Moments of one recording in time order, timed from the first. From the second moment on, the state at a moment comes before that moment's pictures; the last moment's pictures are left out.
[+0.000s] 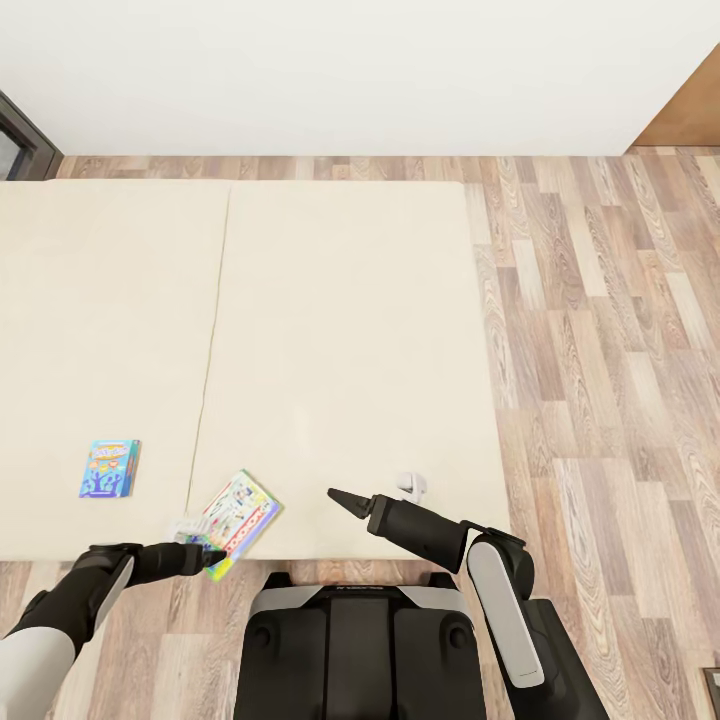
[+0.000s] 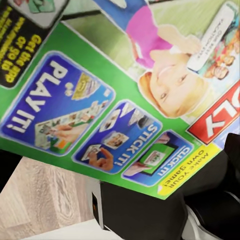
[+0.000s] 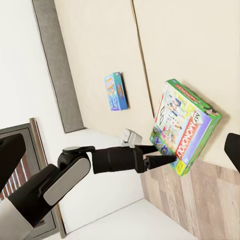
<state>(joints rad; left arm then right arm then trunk) -0.65 0.29 0.10 -0.59 -0.08 0.45 -0.63 -0.34 0.16 0.12 -1.56 -0.64 0.88 0.40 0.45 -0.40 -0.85</state>
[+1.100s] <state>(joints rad) -0.65 0.28 0.11 -0.59 -0.08 0.49 -0.72 -0.34 0.16 0.12 -1.56 -0.64 0.88 0.40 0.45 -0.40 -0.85</state>
